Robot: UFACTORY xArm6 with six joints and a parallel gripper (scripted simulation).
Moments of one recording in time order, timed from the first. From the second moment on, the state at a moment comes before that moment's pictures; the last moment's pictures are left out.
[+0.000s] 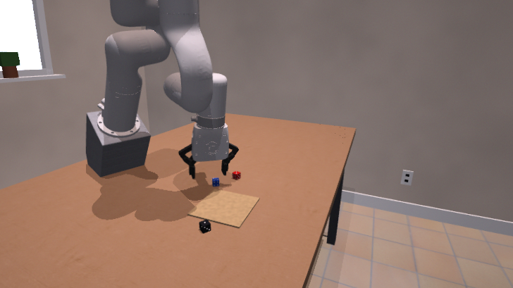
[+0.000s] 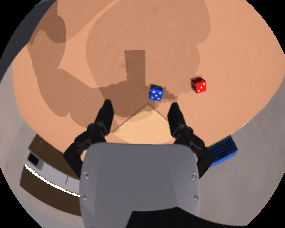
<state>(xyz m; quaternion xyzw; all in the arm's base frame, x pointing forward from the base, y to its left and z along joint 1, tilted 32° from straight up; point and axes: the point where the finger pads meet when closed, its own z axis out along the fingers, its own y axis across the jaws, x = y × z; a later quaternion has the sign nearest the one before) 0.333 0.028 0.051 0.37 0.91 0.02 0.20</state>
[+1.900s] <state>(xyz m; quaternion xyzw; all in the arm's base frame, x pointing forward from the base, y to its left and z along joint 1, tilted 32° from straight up) 0.319 0.070 0.032 0.38 0.89 0.02 0.27</state>
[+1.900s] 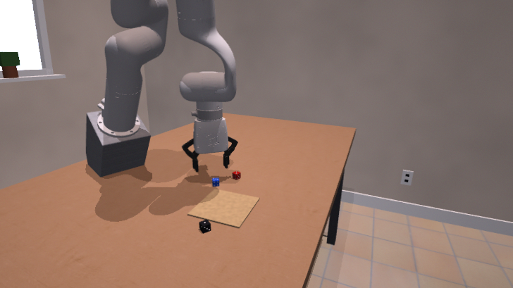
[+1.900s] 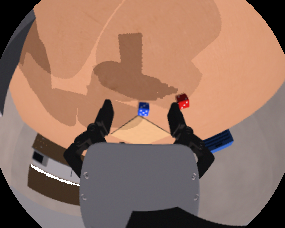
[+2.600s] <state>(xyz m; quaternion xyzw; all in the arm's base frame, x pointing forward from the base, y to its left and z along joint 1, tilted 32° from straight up) 0.340 0.120 0.036 0.37 0.89 0.02 0.27</state>
